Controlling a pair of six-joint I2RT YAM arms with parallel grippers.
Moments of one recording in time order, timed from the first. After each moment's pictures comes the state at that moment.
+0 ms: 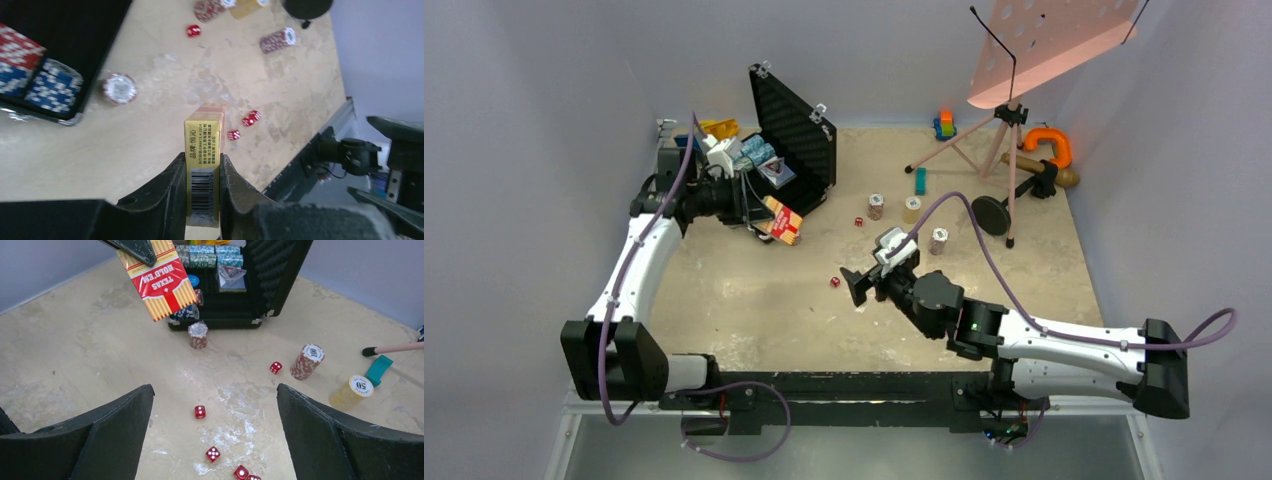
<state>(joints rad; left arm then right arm) -0.03 1.26 1.09 -0.58 0.79 -0.23 1.24 1.03 0.69 0.21 0.59 0.01</state>
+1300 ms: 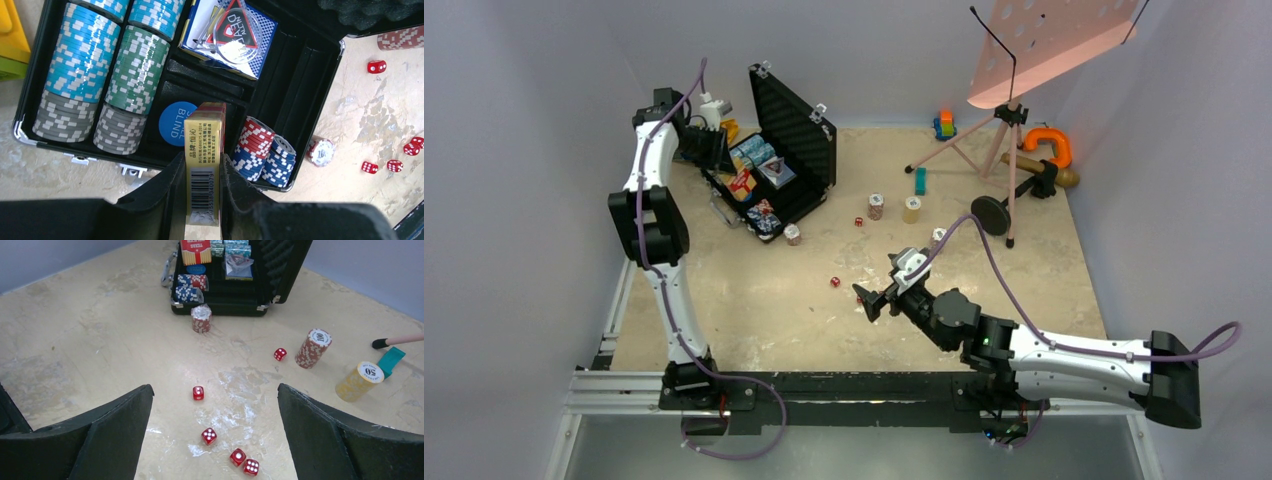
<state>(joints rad) 0.17 2.29 2.19 -1.06 0.62 0.39 1.23 0.84 0.43 0.36 0.53 -0.01</state>
